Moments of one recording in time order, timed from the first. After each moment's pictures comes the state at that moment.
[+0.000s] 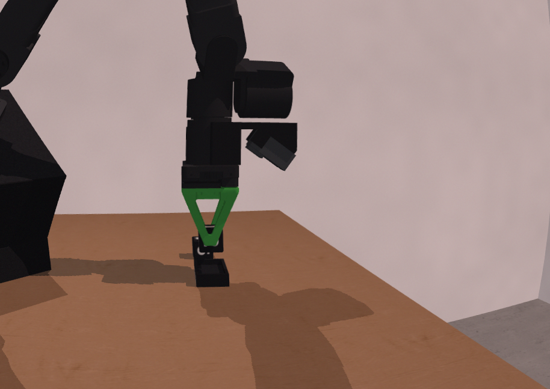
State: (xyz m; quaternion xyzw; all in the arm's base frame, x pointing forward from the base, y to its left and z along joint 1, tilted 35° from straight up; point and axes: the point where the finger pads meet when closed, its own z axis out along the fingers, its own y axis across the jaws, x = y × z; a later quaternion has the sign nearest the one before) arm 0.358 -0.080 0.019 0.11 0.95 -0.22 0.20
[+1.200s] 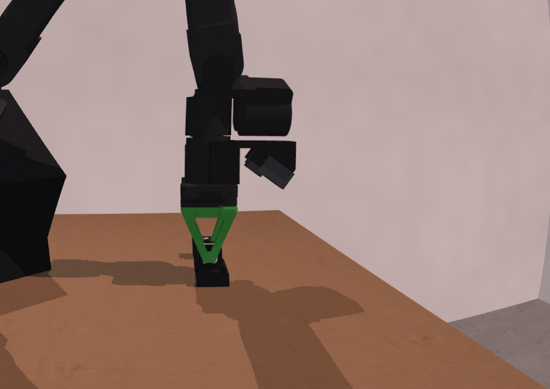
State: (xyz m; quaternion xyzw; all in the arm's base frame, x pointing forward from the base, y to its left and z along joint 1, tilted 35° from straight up) arm 0.364 -0.090 0.000 0.11 0.95 -0.22 0.20
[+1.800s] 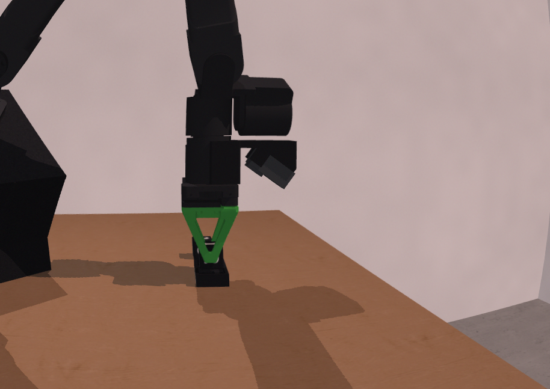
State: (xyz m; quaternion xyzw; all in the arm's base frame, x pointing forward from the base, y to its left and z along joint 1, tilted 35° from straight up) arm 0.365 -0.090 0.000 0.11 0.95 -0.22 0.20
